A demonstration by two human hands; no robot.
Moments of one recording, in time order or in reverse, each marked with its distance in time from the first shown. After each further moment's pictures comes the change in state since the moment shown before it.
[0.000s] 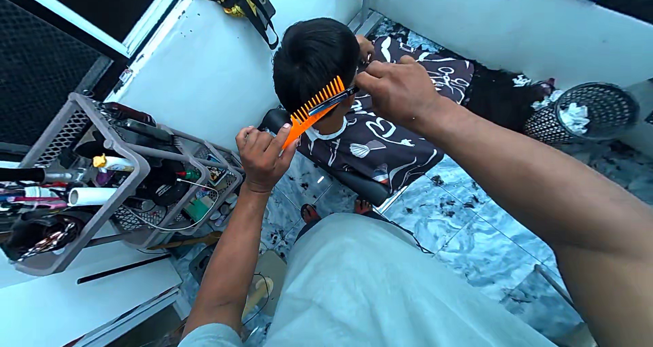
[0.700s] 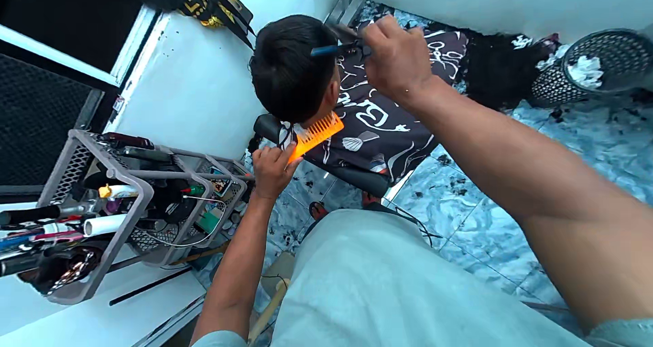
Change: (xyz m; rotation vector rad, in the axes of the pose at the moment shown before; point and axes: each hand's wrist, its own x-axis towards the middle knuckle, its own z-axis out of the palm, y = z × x) left_hand -0.046 -0.004 0.036 -0.077 -0.368 0.000; right_hand -0.005 0.028 0.015 0.068 0.149 0.445
